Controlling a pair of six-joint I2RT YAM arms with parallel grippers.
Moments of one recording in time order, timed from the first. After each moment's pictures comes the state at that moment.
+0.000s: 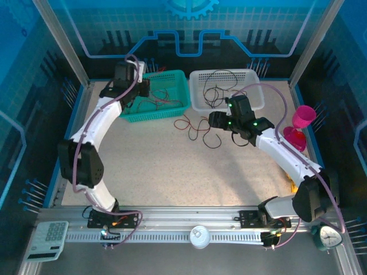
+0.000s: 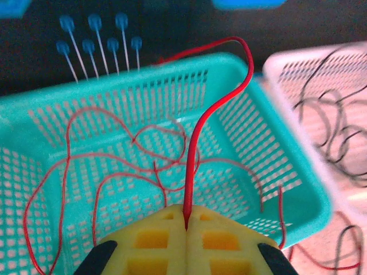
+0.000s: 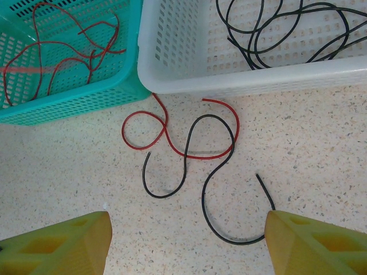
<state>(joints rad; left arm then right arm) -0.14 1.69 1.58 -0.44 0.09 -0.11 0.43 1.36 1.12 -0.50 -0.01 0.50</state>
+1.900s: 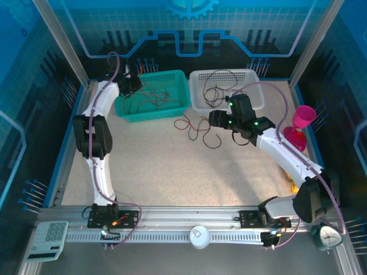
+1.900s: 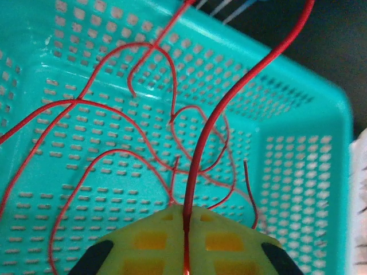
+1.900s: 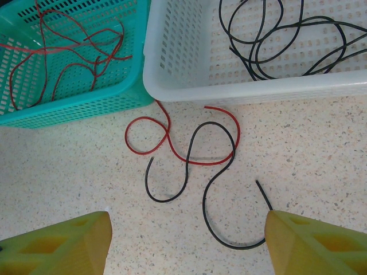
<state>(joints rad) 0.01 2.17 2.00 -0.70 0.21 -0.56 0.43 1.36 1.14 -0.51 0.00 0.48</state>
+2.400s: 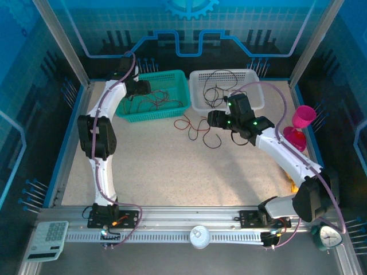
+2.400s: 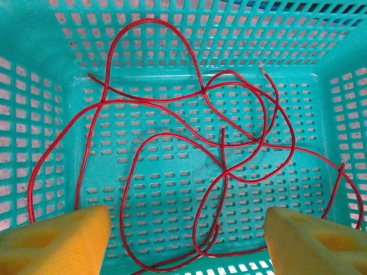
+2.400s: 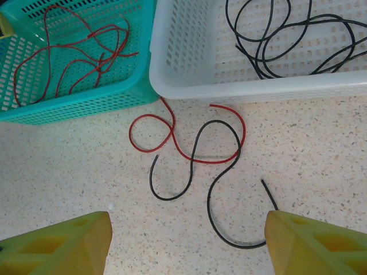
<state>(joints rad) -0.05 2.16 2.03 -0.82 0.03 -0.26 0.45 1.37 1.16 -0.51 0.00 0.48</state>
